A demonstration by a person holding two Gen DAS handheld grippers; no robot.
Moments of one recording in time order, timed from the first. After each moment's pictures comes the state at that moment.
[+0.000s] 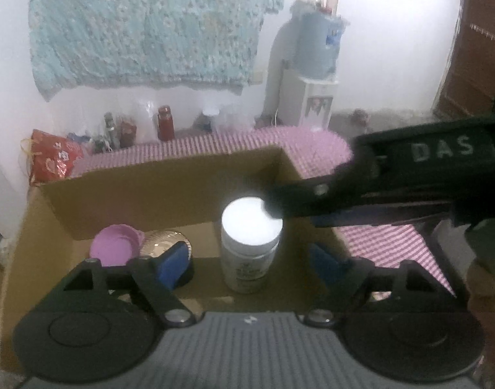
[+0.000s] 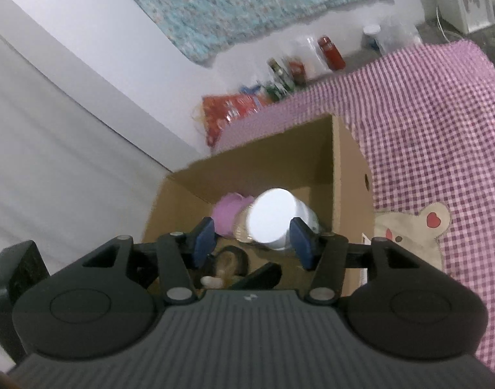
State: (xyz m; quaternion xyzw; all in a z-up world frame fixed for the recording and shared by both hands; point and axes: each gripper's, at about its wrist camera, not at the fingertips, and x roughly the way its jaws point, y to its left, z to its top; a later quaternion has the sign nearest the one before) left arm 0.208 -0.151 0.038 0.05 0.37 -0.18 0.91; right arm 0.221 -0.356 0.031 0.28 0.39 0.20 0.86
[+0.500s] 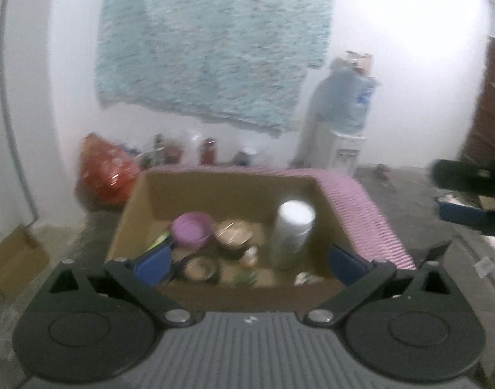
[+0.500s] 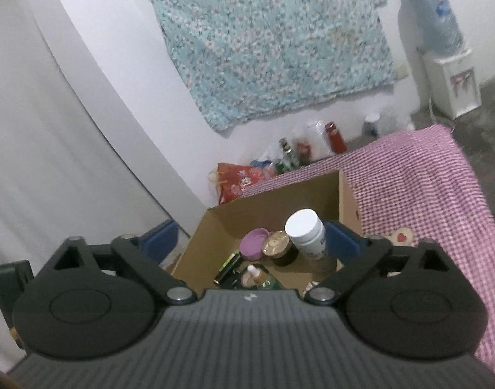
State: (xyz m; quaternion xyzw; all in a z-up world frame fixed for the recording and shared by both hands) left arm 0.084 -0.062 0.090 -0.02 0.31 -0.11 0.95; right arm 0.057 -0.353 0.099 0.24 0.24 0.16 0.93
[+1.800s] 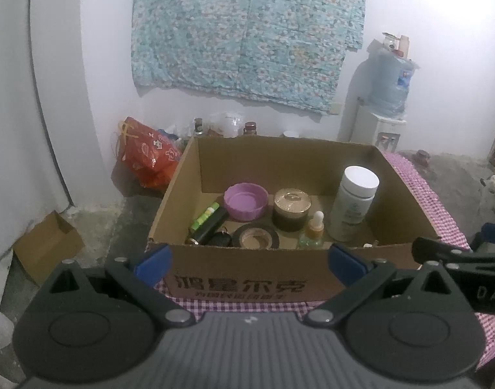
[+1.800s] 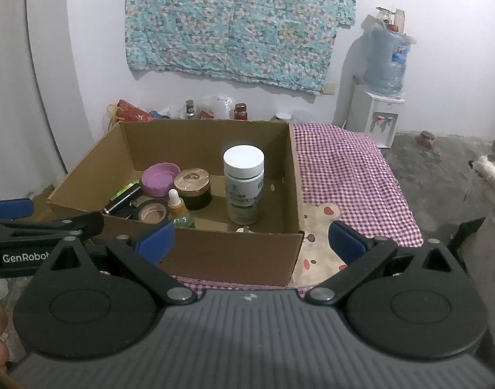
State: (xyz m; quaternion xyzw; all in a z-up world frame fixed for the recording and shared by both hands) left arm 0.101 -0.034 0.043 0.01 0.33 -0.05 0.94; right arm 0.068 -0.218 0.036 0.01 0.30 -0.02 0.95
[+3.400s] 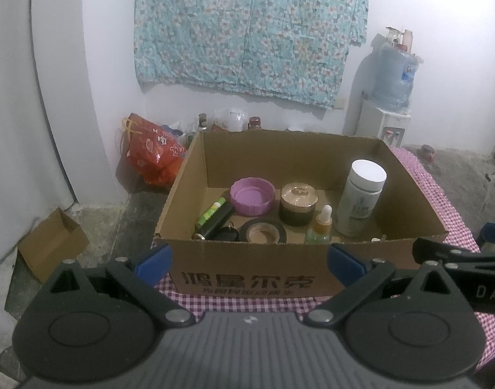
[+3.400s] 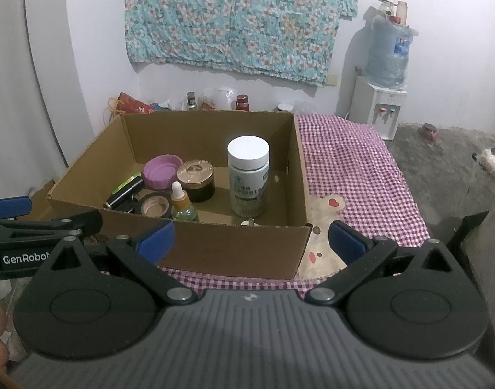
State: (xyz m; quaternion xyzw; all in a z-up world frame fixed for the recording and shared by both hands) left arm 0.102 -0.017 0.041 0.02 0.33 -0.05 0.94; right arm 0.073 -0.217 0.026 0.01 0.32 -0.02 0.95
